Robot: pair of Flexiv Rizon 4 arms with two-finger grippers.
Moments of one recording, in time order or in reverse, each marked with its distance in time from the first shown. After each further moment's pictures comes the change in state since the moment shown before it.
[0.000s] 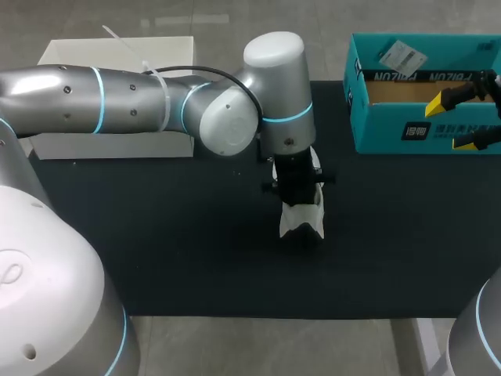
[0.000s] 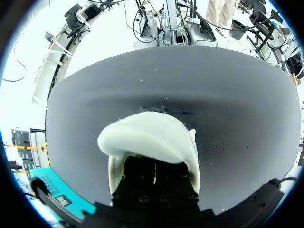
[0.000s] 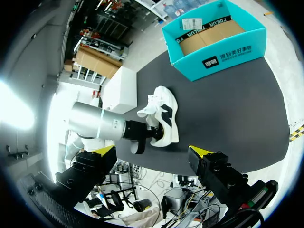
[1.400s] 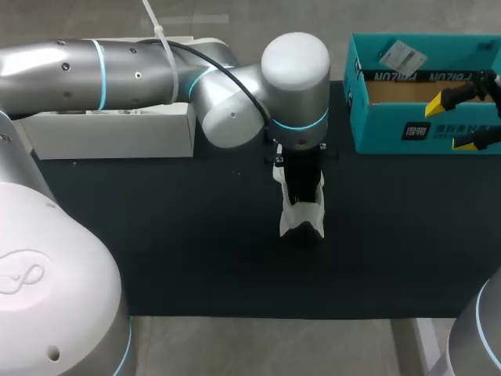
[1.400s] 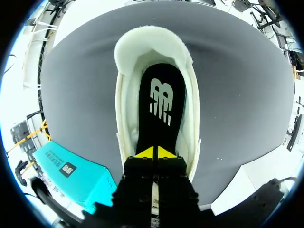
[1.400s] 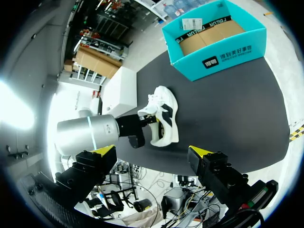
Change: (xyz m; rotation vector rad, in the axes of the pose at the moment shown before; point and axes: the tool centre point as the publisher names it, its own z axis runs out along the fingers) left arm -0.008 0.071 -0.056 -0.424 0.072 0.018; right arm 0.000 0.000 0.000 0.000 0.000 0.000
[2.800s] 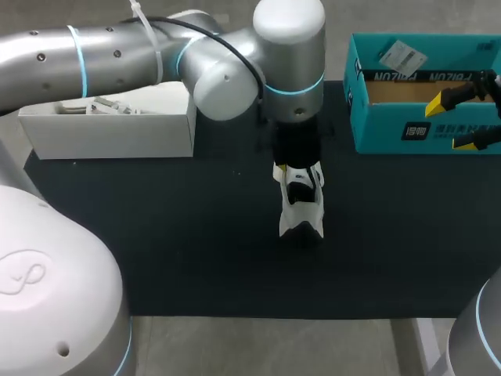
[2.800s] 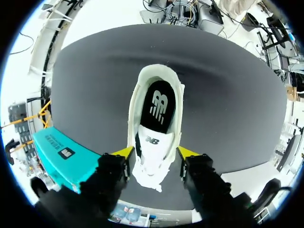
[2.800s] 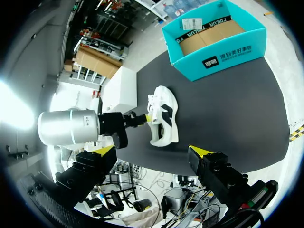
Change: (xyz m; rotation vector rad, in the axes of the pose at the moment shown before) left arm 0.014 0.004 -0.056 0.093 0.032 -0.176; right arm 0.000 0.000 0.000 0.000 0.000 0.000
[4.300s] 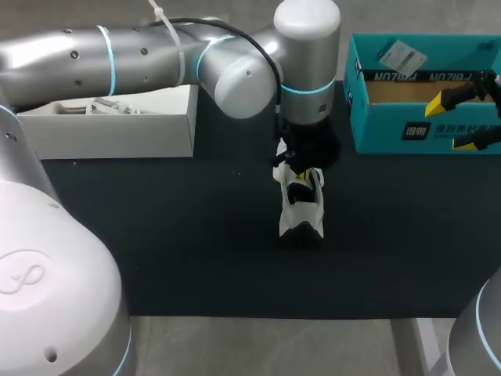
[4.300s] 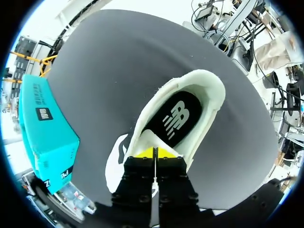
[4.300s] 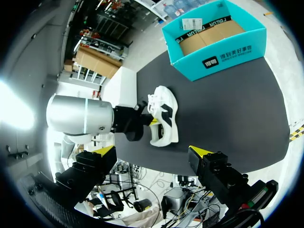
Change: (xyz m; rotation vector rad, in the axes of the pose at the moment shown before) left arm -0.007 -0.007 0.043 0.090 0.079 -0.461; right arm 0.000 0.000 0.000 0.000 0.000 0.000
